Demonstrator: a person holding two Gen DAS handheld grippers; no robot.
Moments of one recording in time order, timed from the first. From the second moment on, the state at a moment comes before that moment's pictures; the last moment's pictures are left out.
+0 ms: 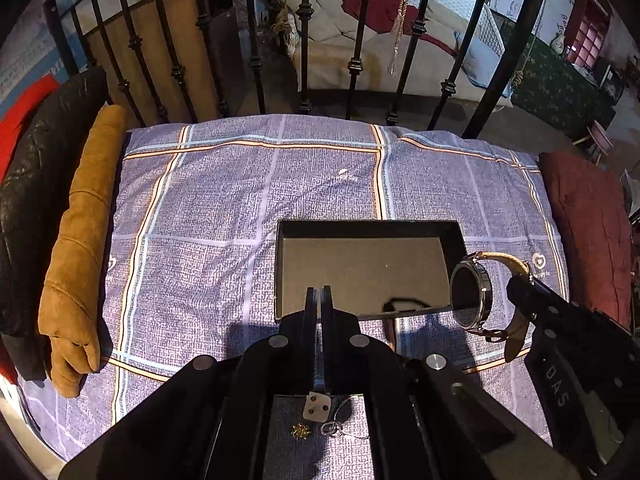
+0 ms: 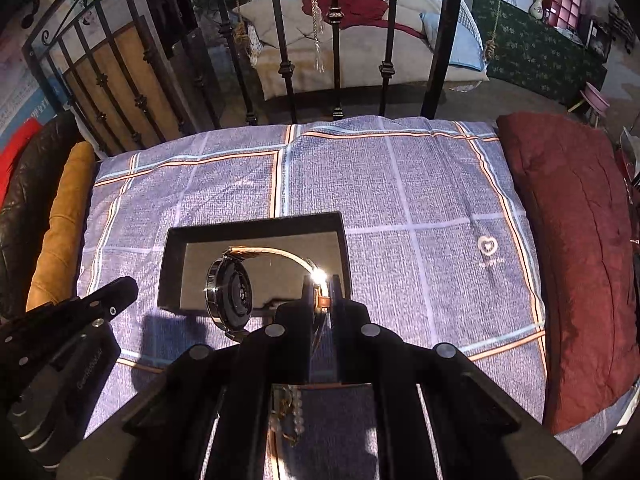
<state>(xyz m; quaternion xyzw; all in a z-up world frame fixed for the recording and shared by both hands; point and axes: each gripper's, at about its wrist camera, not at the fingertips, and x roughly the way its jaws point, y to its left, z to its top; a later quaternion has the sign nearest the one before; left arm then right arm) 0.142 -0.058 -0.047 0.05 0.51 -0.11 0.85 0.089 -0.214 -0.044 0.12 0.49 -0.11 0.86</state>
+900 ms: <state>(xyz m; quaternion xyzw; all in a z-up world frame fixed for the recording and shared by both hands) 0.155 -0.051 -0.067 0.09 0.49 -0.10 0.86 0.100 -0.231 -0.076 0.09 0.50 -0.10 0.86</state>
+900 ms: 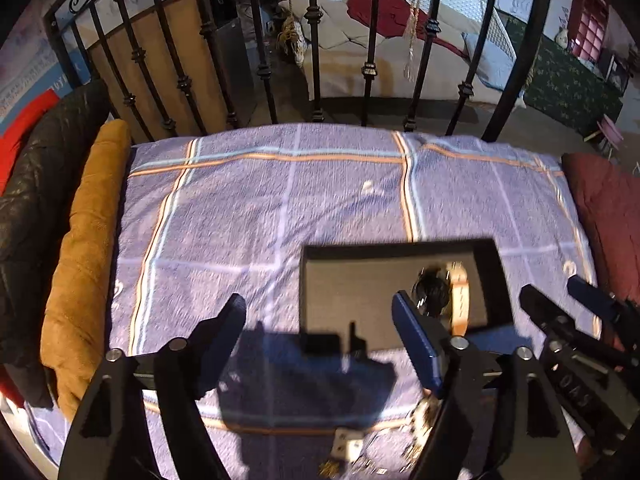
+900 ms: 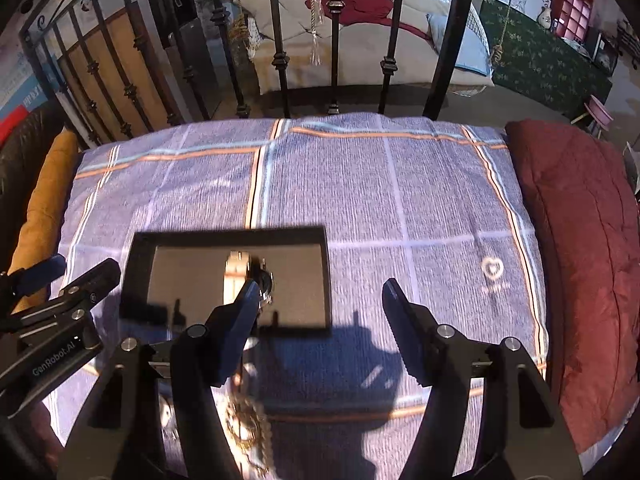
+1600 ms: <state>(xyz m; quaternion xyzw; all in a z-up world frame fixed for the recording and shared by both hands) 0.071 -0.026 -0.133 0.10 0.57 -0.09 0.81 0.020 -0.186 -0.144 0.11 0.59 -0.06 0.79</state>
